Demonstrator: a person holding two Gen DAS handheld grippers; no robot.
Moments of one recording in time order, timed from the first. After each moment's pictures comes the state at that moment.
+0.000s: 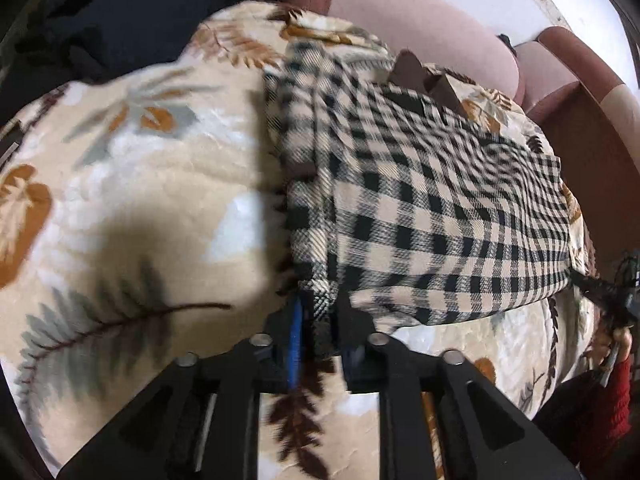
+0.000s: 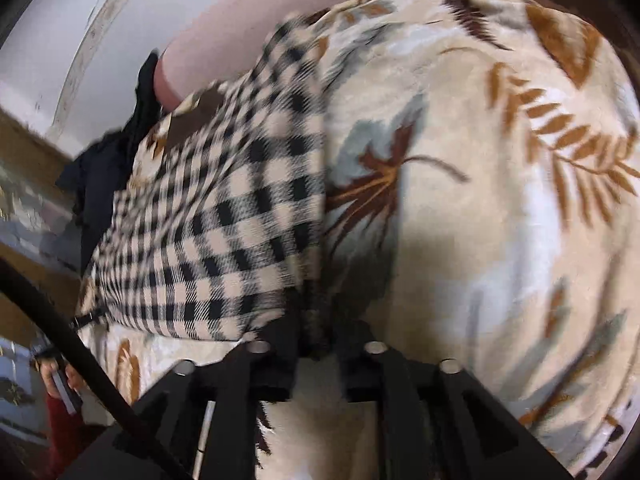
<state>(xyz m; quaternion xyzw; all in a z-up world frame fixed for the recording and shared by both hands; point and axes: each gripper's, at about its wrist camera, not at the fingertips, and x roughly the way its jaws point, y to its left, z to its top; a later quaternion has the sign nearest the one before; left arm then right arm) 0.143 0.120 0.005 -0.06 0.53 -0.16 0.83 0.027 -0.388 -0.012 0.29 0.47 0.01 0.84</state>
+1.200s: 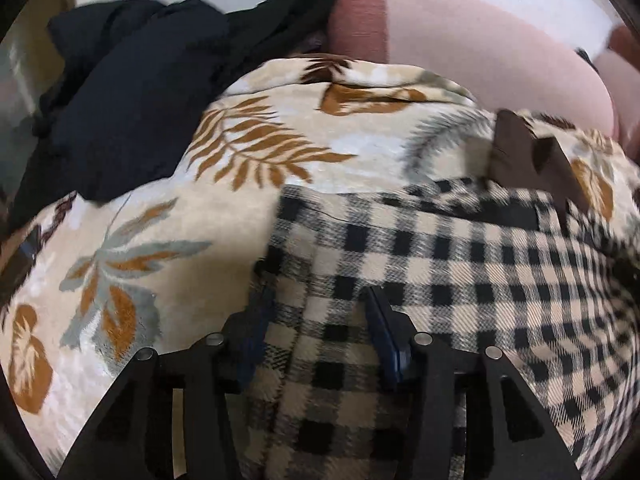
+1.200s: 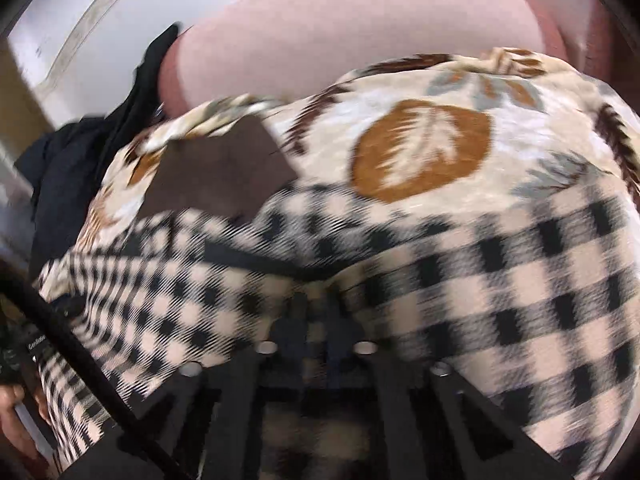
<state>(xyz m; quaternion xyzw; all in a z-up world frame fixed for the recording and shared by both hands) 0.284 0.055 -0.015 0.02 0.46 0.01 0.89 0.252 -0.295 -0.033 0.15 0.44 0.00 0.89</state>
